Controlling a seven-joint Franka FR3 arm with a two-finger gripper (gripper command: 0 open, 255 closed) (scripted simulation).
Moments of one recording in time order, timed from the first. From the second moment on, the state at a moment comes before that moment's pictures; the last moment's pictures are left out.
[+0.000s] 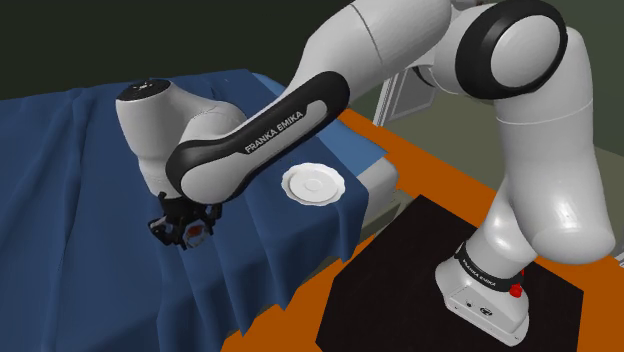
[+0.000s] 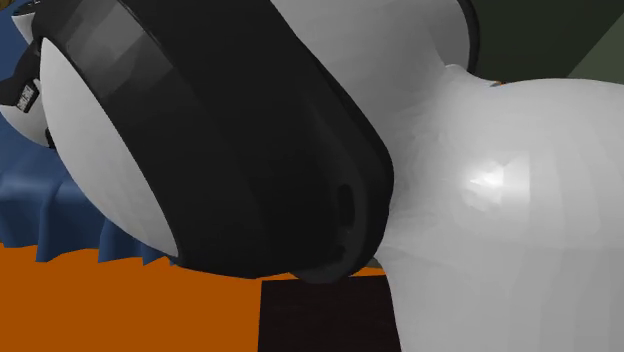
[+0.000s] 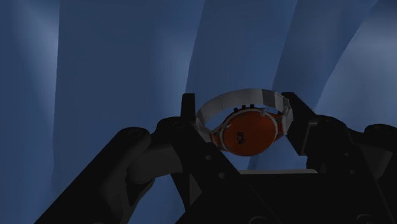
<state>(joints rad) 0.43 0.60 0.42 -1.62 -0.29 2.16 0.97</state>
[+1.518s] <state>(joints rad) 0.13 0.20 0.43 -2.08 -0.11 2.26 0.65</state>
